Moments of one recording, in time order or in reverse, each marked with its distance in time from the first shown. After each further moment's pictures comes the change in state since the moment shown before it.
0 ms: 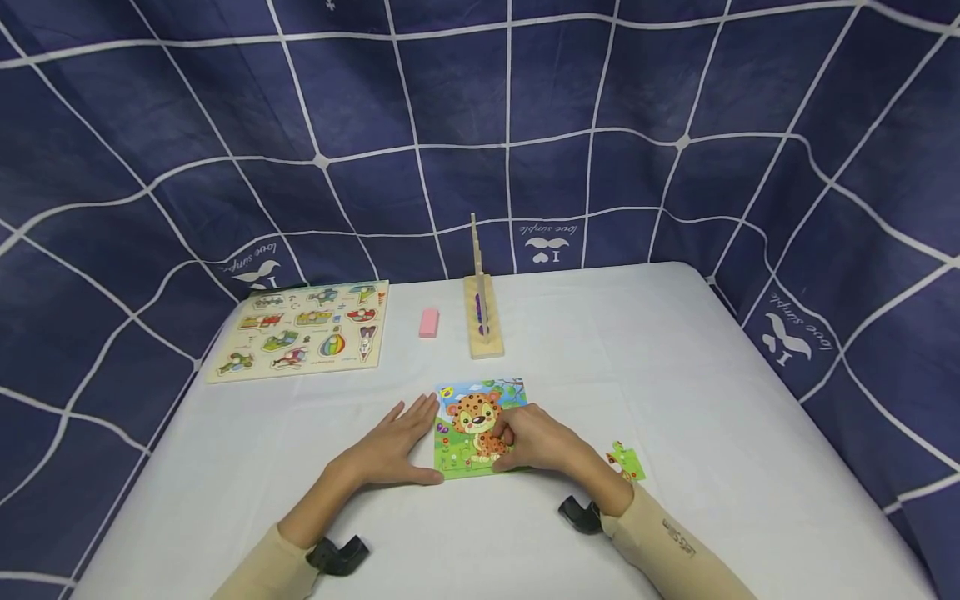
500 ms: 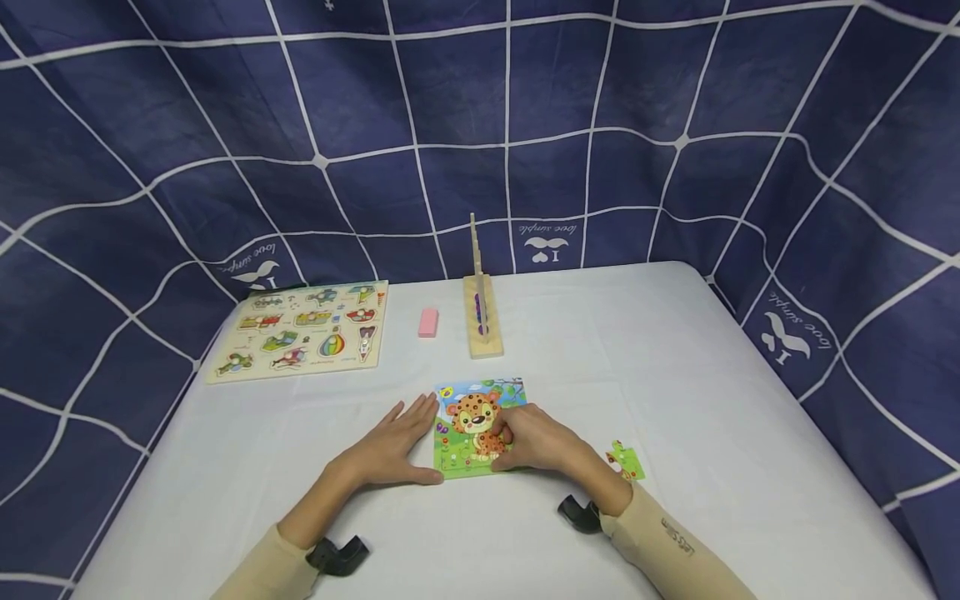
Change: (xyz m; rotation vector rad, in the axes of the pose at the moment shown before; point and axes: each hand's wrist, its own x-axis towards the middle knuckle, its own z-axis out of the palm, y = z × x) left_hand -0.001 0.001 -0.002 -0.015 0.000 -0.001; right_hand 0.002 0.000 0.002 0.006 0.008 0.004
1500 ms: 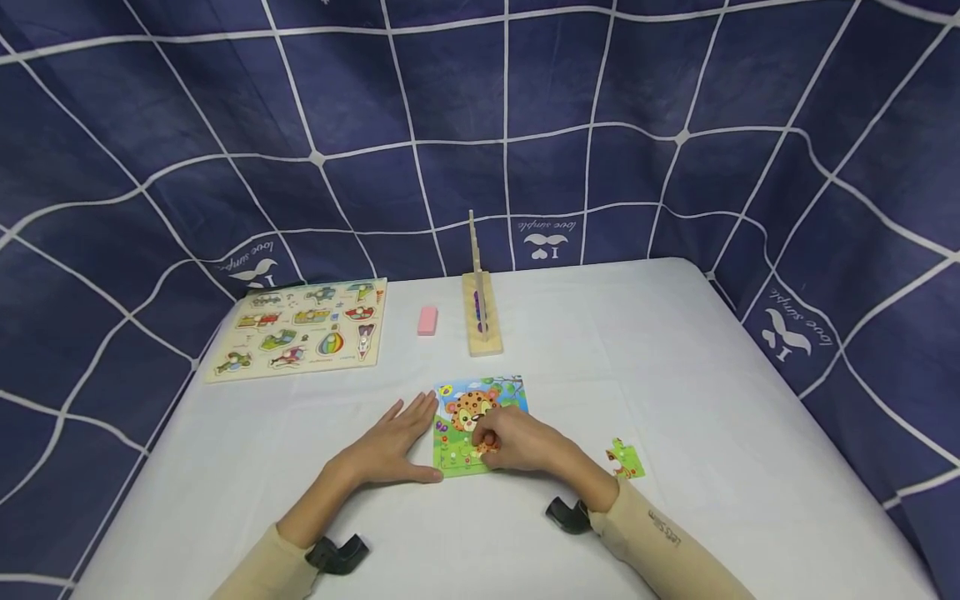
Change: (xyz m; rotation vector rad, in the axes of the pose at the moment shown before) left_hand -0.001 -0.001 -0.002 0.009 -0.006 0.004; right_hand 0.011 -0.006 0.010 -0.016 -0.039 -0.151
